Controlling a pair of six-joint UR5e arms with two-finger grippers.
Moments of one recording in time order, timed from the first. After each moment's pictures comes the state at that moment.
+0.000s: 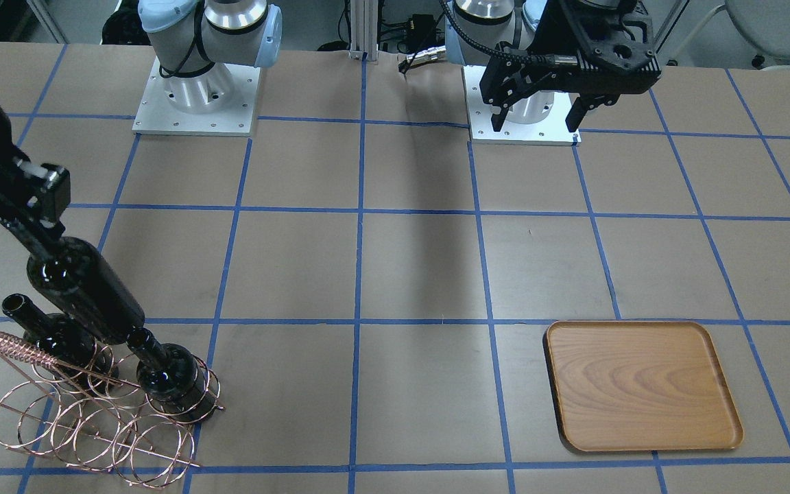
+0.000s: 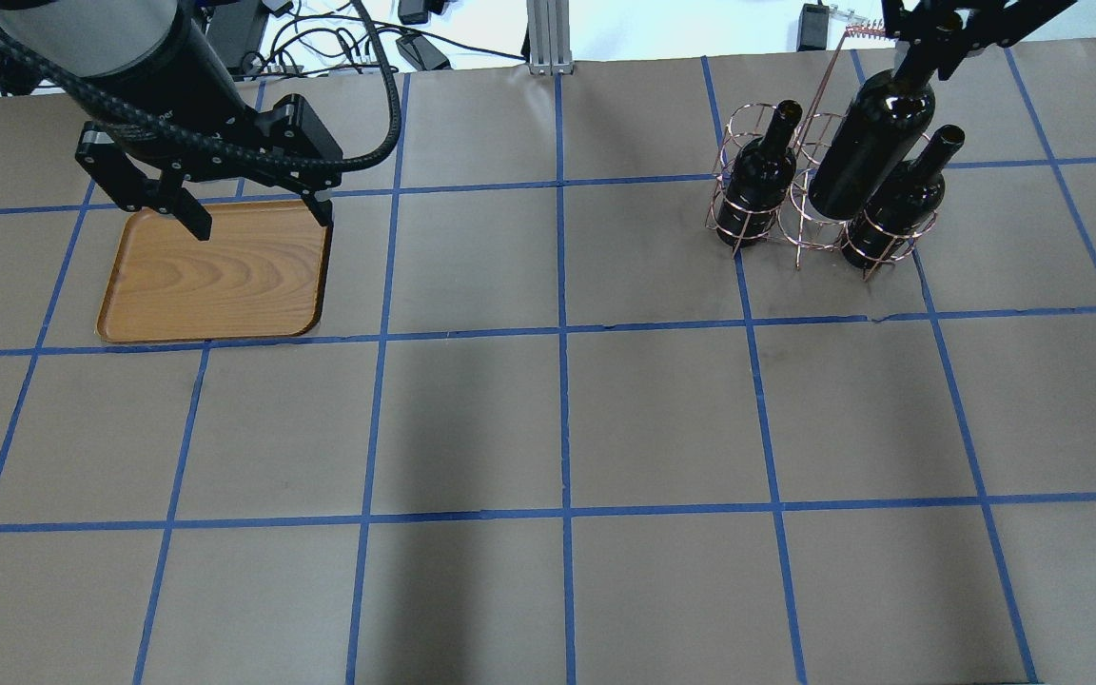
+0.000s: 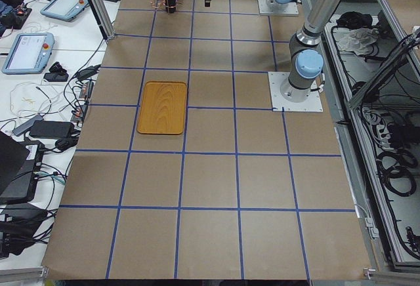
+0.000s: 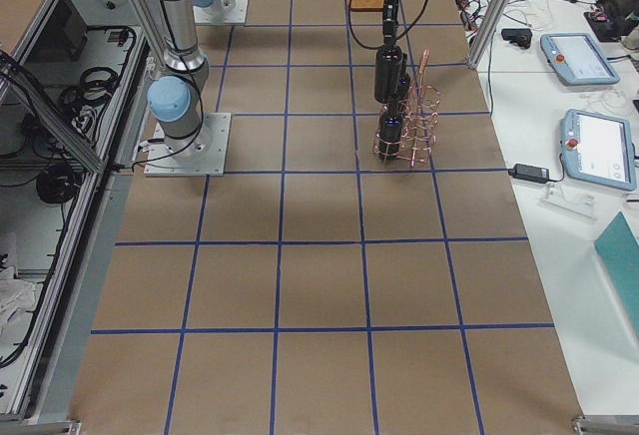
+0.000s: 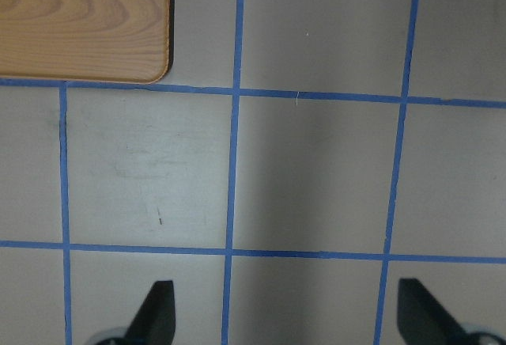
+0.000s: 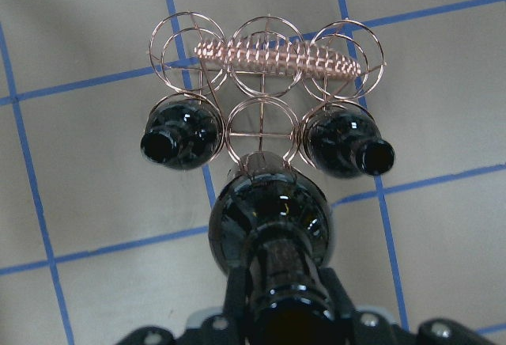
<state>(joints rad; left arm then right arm) -1.63 -1.52 -1.45 -1.73 1.54 -0.13 1.46 -1.44 1.26 -1.51 -1.60 0.08</state>
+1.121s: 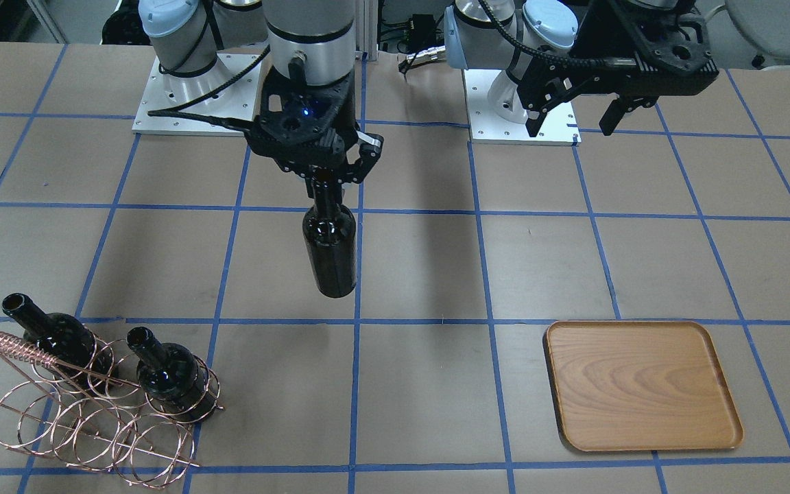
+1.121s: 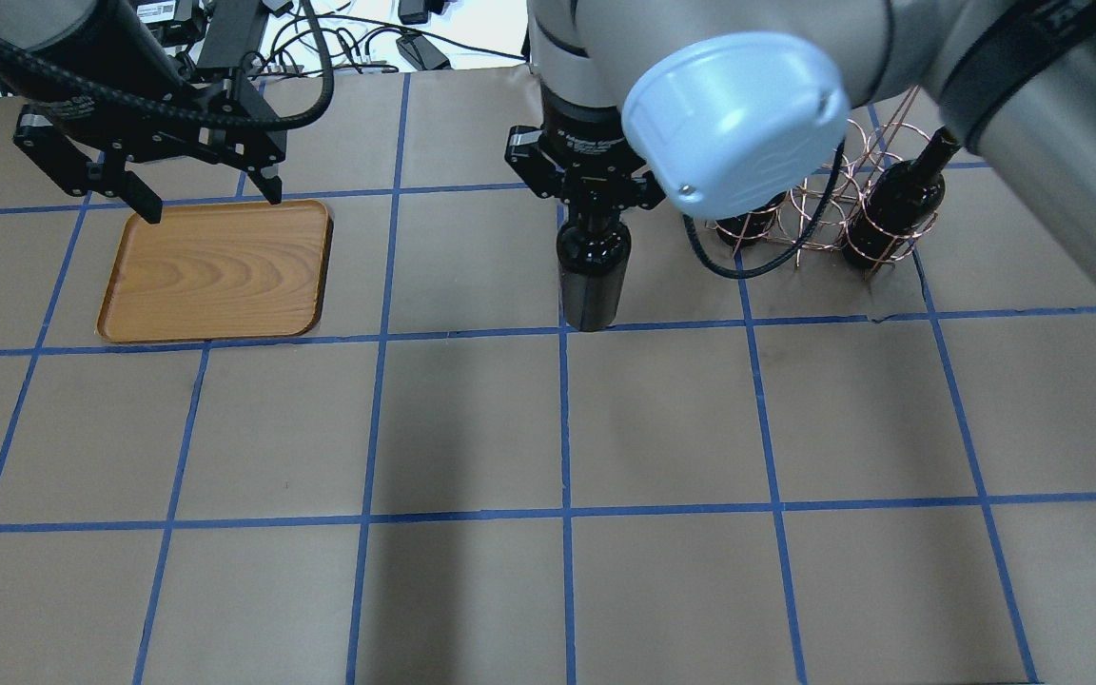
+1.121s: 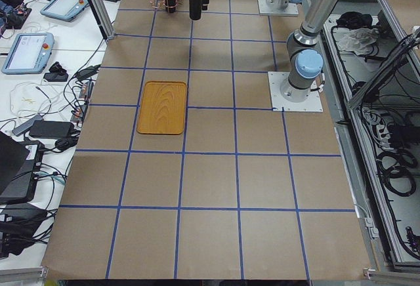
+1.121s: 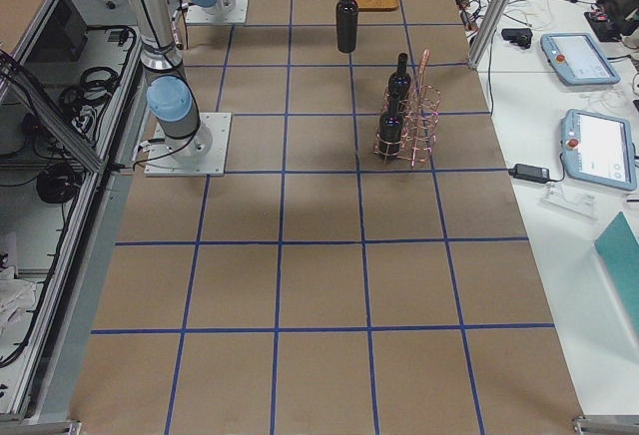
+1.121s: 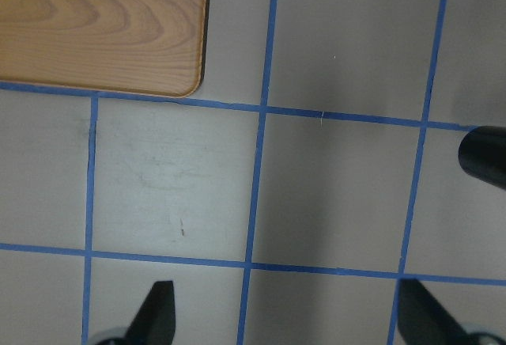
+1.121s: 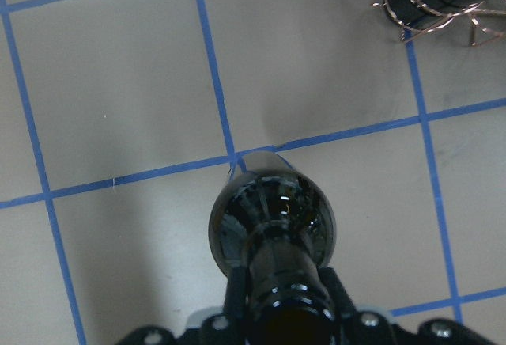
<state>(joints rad) -1.53 -1.51 -1.44 -1.73 1.54 -0.07 1.98 -1.37 1.40 -1.69 -1.61 0.60</state>
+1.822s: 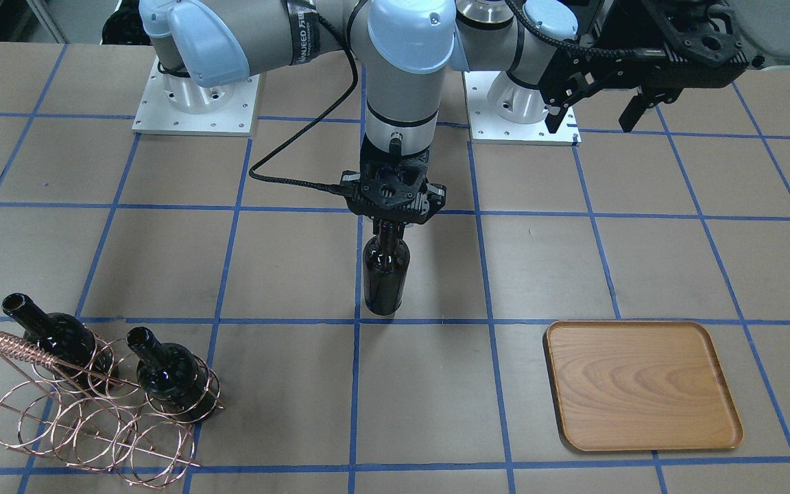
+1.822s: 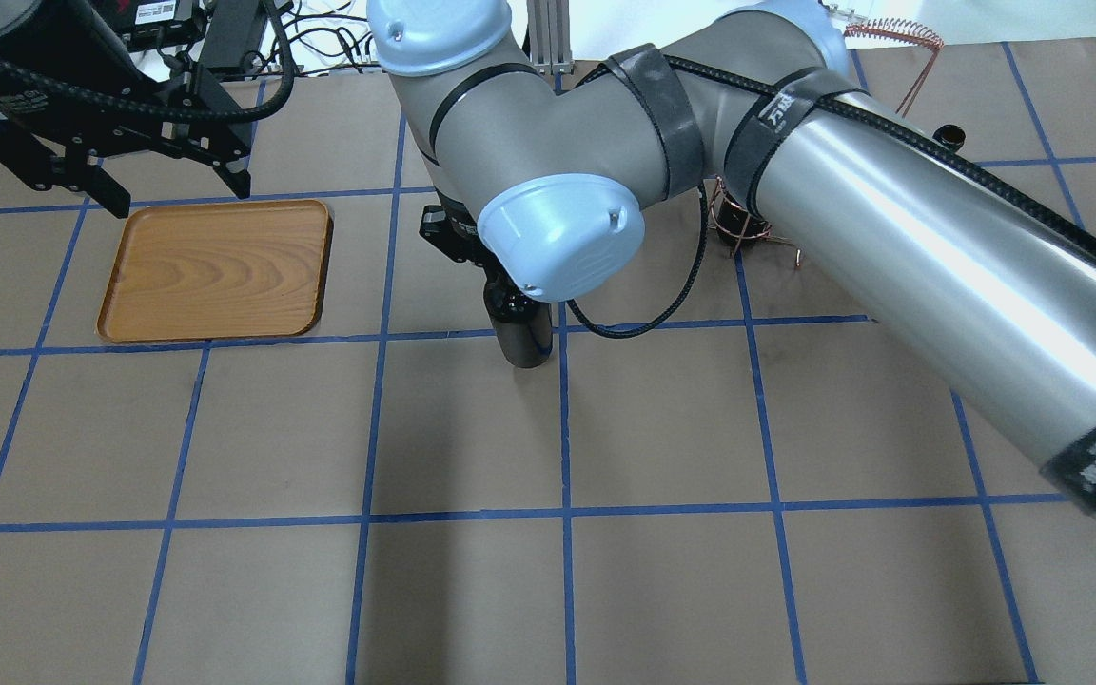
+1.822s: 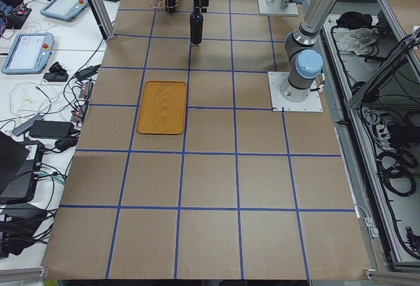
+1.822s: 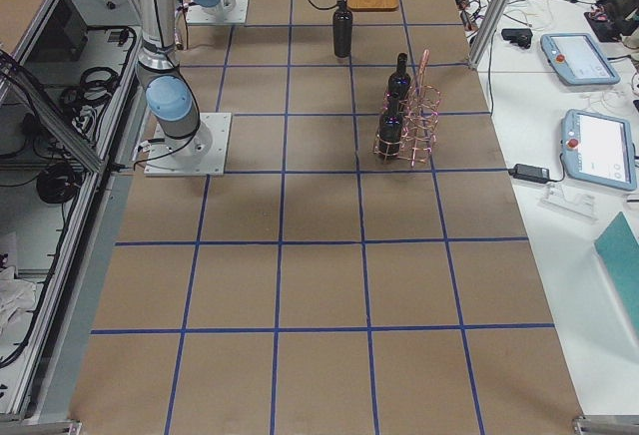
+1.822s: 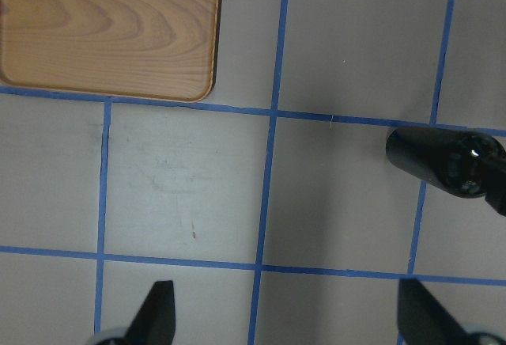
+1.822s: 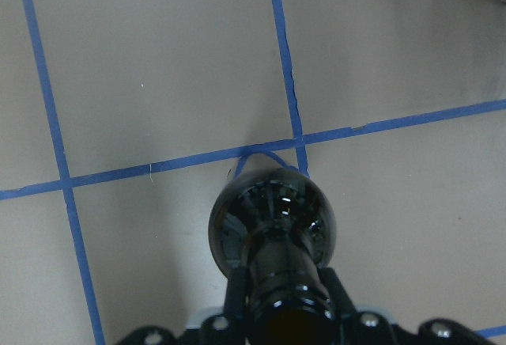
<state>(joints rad) -1.50 -1.50 -1.44 -1.73 1.53 -0.04 2.07 -1.23 1.42 -1.81 -1.62 0.67</state>
